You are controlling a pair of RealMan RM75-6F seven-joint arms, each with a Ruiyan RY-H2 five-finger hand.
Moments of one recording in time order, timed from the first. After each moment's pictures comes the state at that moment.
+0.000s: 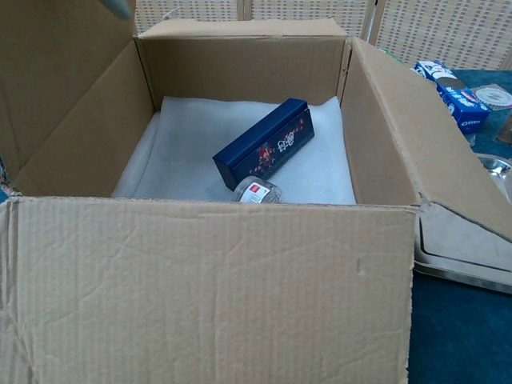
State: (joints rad) left arm -1.46 -0.72 -0.04 -2.23 0.36 0.86 0.70; right arm 0.08 -0.90 -0.03 -1.75 -1.67 1.49 0.20
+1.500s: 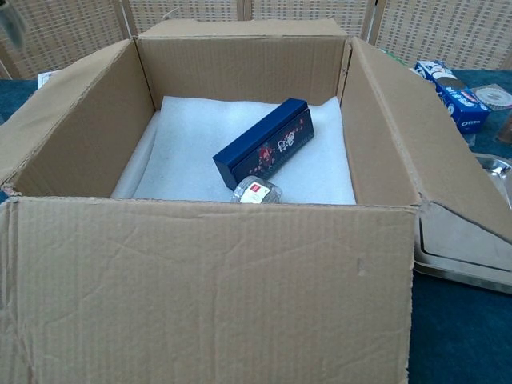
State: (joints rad) left arm -0.85 -0.69 0.04 -2.05 0.95 0.90 0.35; right arm 0.08 -0.91 -0.03 -1.75 -1.68 1.49 0.19
